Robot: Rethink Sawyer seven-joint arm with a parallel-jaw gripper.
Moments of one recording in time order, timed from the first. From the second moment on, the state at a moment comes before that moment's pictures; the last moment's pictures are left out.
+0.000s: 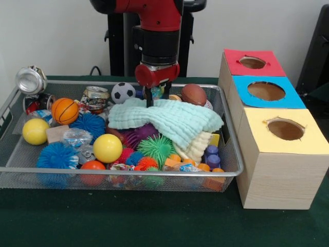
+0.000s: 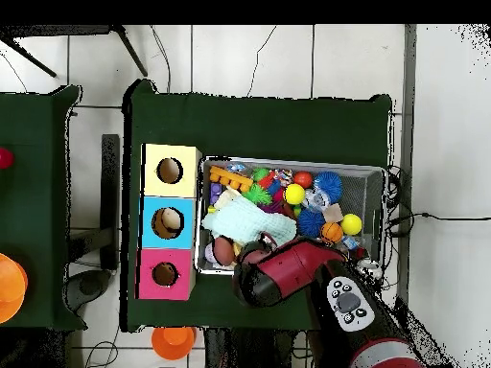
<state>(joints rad) -0.45 -0.62 0.24 1.89 -0.87 0.19 1.44</state>
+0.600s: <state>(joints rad) -0.43 -0.62 0.23 1.88 -0.87 0.13 1.44</state>
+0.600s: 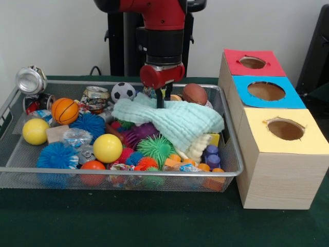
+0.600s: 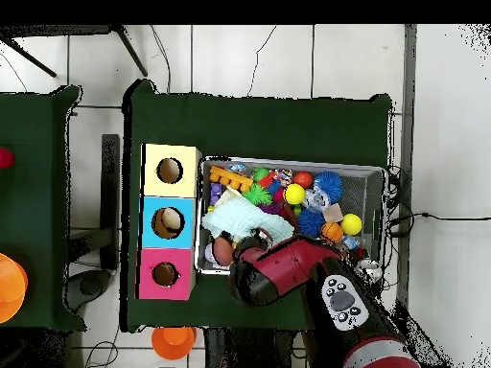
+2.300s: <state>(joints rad) -0.82 -0.80 0.44 1.96 -0.84 0.37 1.43</state>
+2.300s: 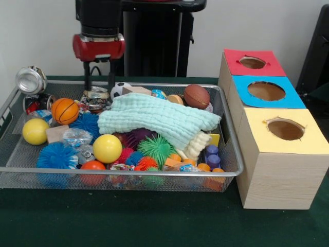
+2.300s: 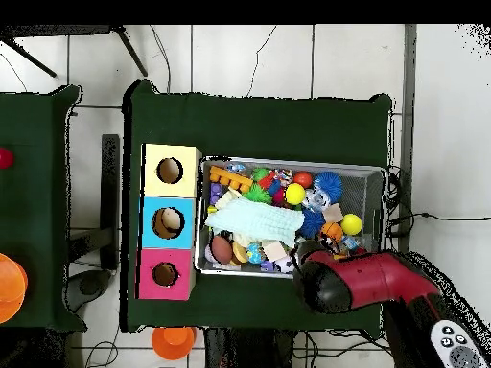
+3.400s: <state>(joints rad) -0.84 -0.77 0.62 1.96 -0.85 0.46 1.41</state>
